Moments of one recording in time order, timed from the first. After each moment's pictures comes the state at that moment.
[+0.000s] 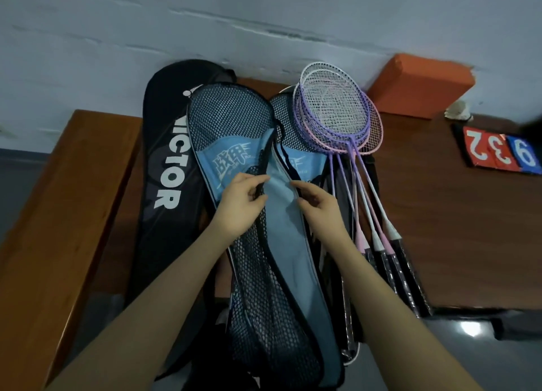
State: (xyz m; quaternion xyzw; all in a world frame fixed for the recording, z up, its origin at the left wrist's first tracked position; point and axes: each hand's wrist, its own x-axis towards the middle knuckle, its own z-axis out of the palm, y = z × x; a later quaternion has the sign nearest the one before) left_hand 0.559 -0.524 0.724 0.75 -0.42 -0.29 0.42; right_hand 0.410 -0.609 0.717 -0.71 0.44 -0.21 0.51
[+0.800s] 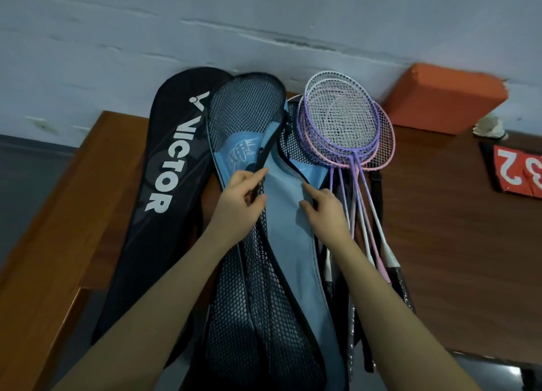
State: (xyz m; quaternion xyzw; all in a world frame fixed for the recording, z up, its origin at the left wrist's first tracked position) left_hand 0.530 -0.551 0.739 0.74 -0.41 -0.19 0.50; right_hand 0.396 -0.682 0.694 -0.83 0.42 -0.08 0.35
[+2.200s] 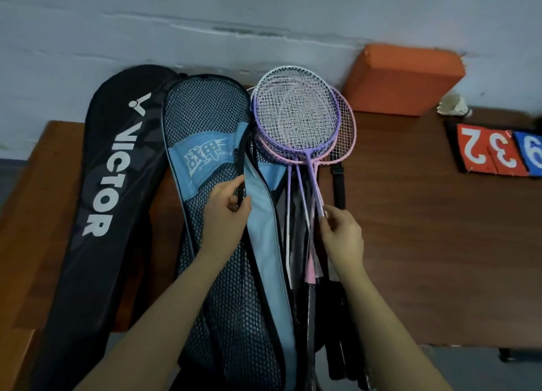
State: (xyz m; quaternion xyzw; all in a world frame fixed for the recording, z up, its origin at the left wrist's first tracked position) left_hand 0.477 -0.621 0.708 0.78 -0.33 -0.18 0.49; right_hand 0.290 -0.723 0.665 -0.76 0.56 -0.18 0.29
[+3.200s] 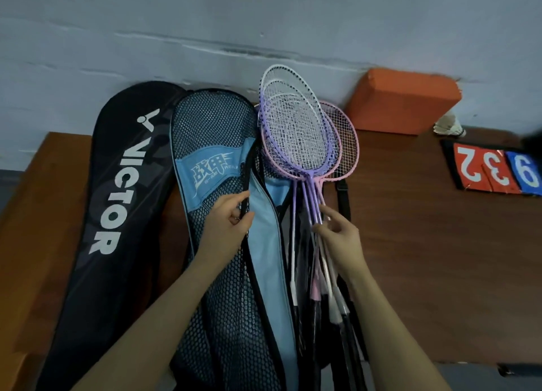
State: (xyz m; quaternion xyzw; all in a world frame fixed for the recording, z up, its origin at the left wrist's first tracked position) left_hand 0.509 -0.614 0.715 0.75 -0.36 -0.24 0.49; right_hand 0.322 -0.727 0.697 -0.59 0.52 -0.23 0.57
